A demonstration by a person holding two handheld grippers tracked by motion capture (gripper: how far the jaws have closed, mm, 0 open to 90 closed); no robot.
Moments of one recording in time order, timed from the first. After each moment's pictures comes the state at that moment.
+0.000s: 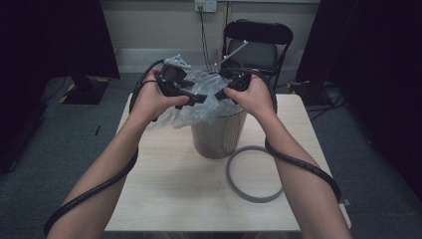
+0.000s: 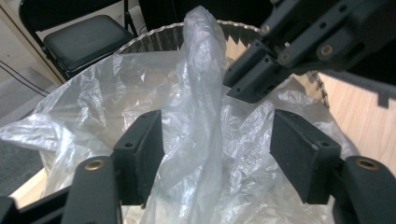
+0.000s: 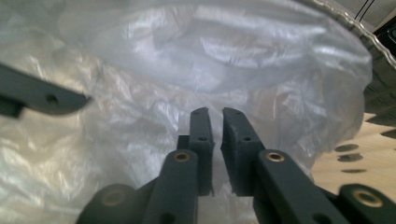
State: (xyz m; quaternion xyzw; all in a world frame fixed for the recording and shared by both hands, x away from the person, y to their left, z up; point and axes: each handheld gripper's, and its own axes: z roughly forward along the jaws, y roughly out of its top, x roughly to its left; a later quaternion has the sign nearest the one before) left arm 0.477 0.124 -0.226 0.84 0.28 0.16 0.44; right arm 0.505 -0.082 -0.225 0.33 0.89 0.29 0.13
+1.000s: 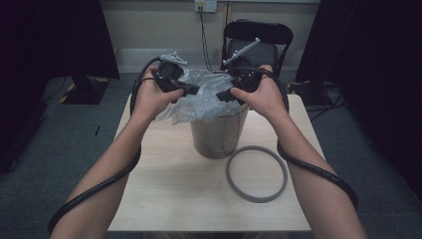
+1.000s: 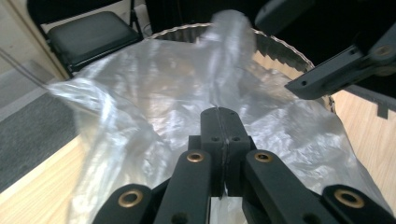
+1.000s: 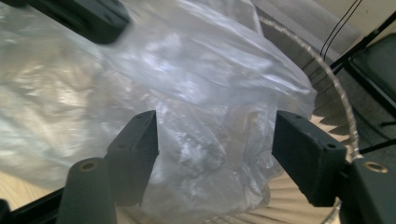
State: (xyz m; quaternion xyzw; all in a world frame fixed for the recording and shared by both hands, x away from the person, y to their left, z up) left arm 0.485 0.123 -0.228 0.84 0.28 0.14 0.44; right arm 0.488 -0.099 -0.206 0.30 0.88 0.32 0.19
